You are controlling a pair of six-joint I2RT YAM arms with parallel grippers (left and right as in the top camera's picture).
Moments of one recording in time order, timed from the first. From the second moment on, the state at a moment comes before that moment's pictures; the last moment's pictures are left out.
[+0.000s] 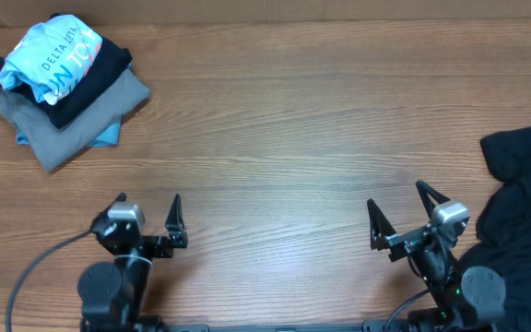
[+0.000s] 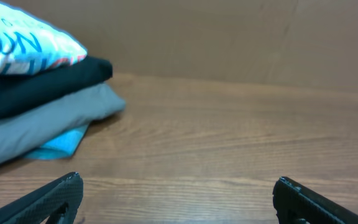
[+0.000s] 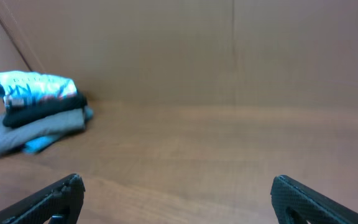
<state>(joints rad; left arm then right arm) 0.02 0.16 0.28 -0.32 0.11 -0.12 0.12 0.08 0.26 -0.24 -0.26 0.14</state>
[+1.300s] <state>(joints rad) 0.02 1.42 1.46 -1.05 0.31 -0.09 -0.39 1.46 1.28 -0.87 -0.27 0.44</state>
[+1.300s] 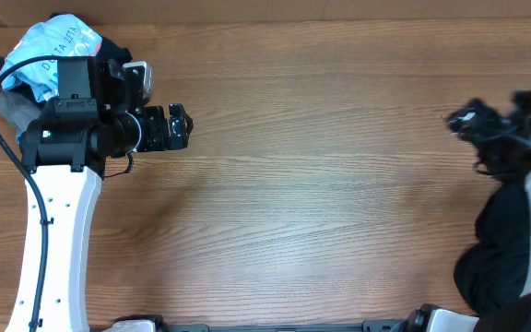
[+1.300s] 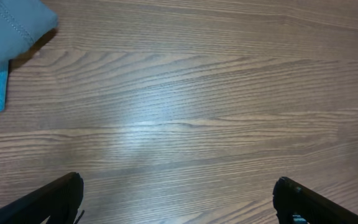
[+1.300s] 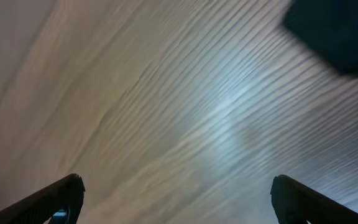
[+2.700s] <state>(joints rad) 0.02 1.42 1.46 -1.05 0.31 -0.09 -0.46 1.94 1.27 -0.72 -0.15 0.42</state>
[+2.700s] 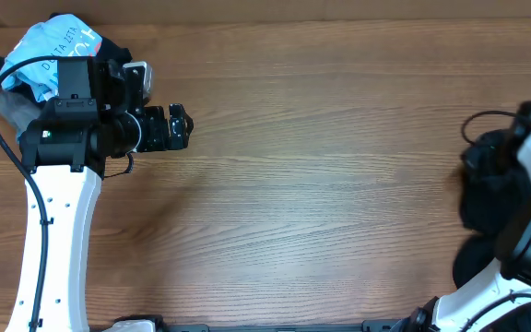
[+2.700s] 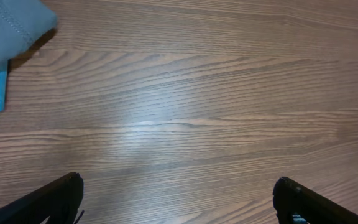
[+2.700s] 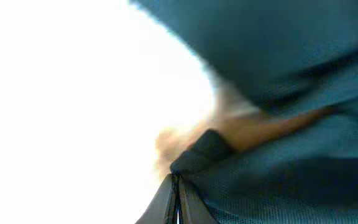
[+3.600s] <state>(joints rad) 0.02 1.42 1.60 -1.14 0.08 -0.09 0.48 1.90 1.40 -0.81 -0.16 0.52</state>
